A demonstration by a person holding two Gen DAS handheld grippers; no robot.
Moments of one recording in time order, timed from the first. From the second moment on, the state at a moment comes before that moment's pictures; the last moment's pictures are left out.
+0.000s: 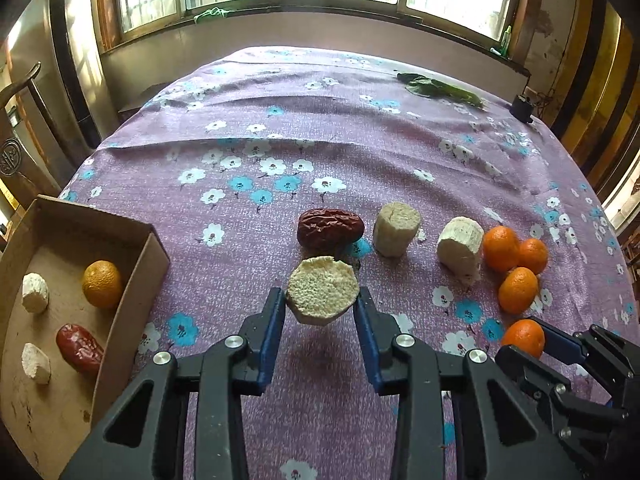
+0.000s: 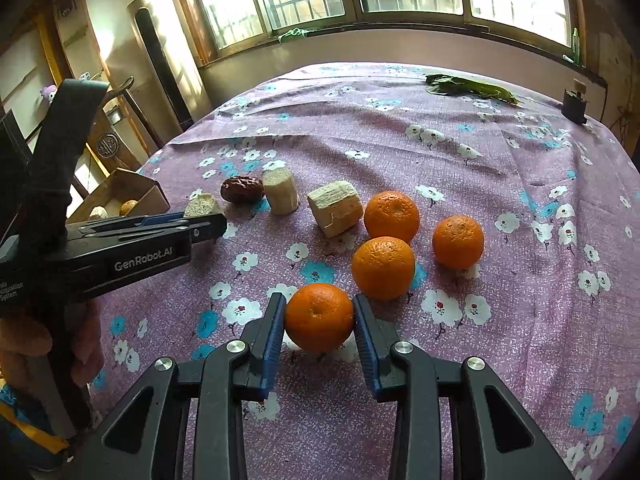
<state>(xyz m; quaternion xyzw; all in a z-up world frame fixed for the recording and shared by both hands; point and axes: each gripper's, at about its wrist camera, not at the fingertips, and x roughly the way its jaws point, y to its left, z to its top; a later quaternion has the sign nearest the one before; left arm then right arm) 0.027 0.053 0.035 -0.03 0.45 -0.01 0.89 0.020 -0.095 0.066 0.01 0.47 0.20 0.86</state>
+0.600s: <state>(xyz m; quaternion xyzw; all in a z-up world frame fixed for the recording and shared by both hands) -0.053 0.085 0.066 -0.01 0.42 0.02 0.91 -0.019 -0.070 0.088 0.03 0.46 0.22 0.86</state>
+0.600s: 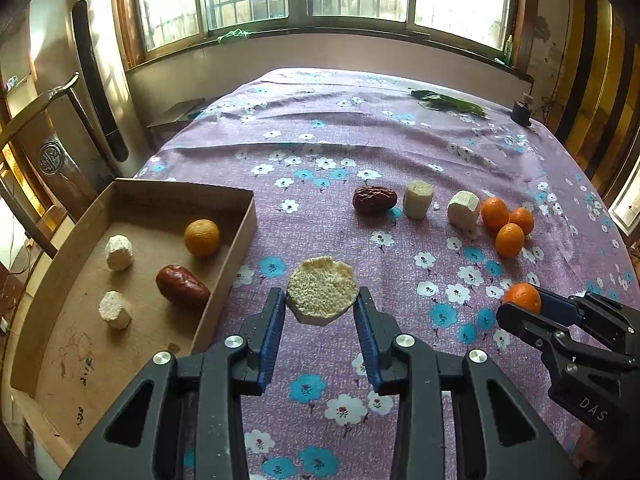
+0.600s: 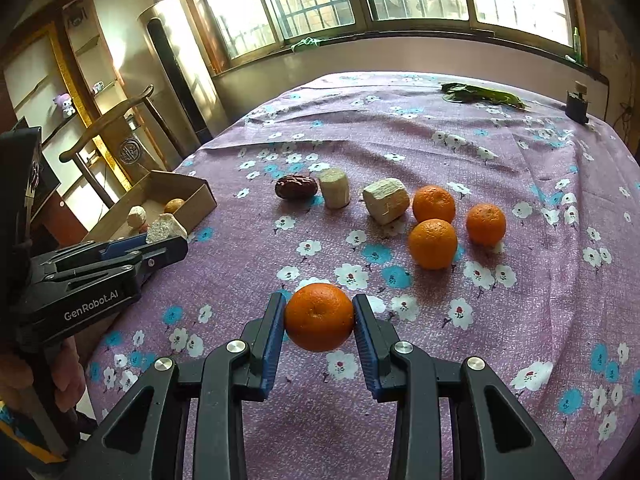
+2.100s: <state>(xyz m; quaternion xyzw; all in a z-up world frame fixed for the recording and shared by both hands) -0.101 0.289 0.064 -0.11 0.43 0.18 0.88 -0.025 0.136 0.112 -0.08 0.44 0.38 0.81</state>
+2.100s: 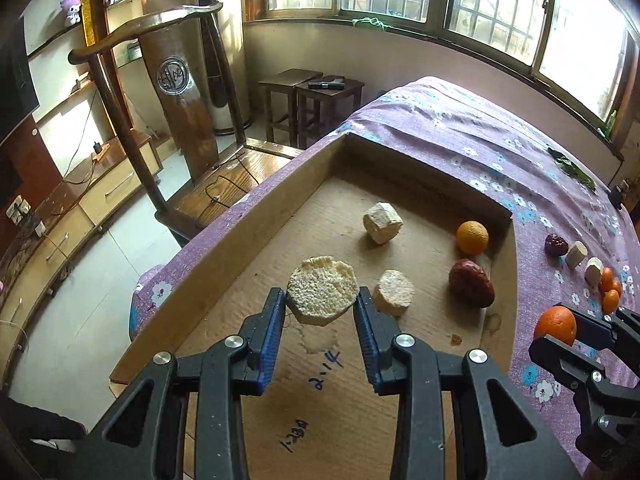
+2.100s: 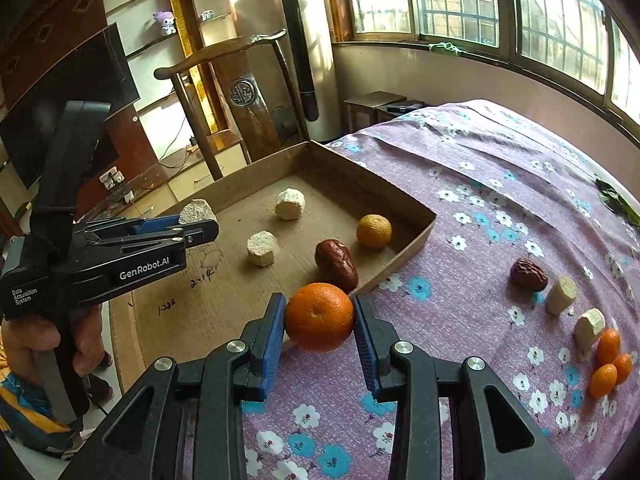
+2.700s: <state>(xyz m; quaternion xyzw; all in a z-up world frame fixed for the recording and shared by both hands) -0.090 0.298 0.048 -0.11 0.46 0.19 0.86 -0.006 0.204 0.067 -0.12 0.48 0.42 0.76</state>
